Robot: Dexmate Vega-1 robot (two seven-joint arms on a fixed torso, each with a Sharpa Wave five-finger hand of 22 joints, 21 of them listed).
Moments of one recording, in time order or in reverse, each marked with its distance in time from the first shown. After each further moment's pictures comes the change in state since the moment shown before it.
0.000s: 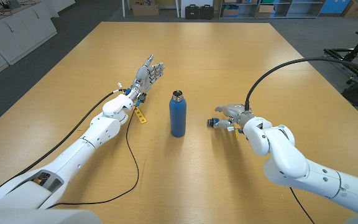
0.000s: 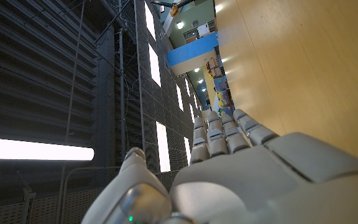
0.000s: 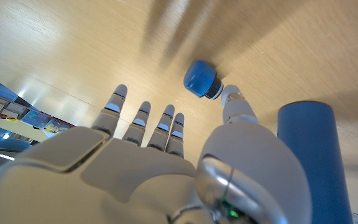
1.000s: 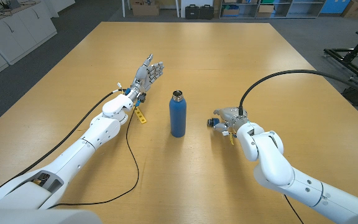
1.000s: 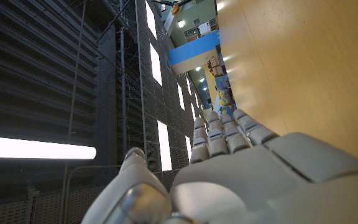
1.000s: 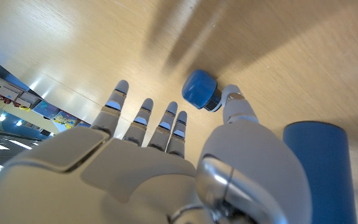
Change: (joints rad) left arm 0.005 0.001 -0.004 -0.004 0.001 -0.009 0.002; left_hand 0.000 0.000 0.000 0.000 0.000 0.000 0.000 -0.008 0.000 0.000 0.000 -0.004 0.000 0.000 0.000 0.000 0.000 0.000 0.000 0.000 0.000; right arm -0.104 0.159 0.073 0.116 -0.224 0.119 0.055; right_hand 0.004 -0.004 0.000 0.000 0.008 0.050 -0.029 0.017 0.005 0.049 -0.030 0.018 -0.003 0.047 -0.021 0.011 0.005 0.046 -0.001 0.015 0.000
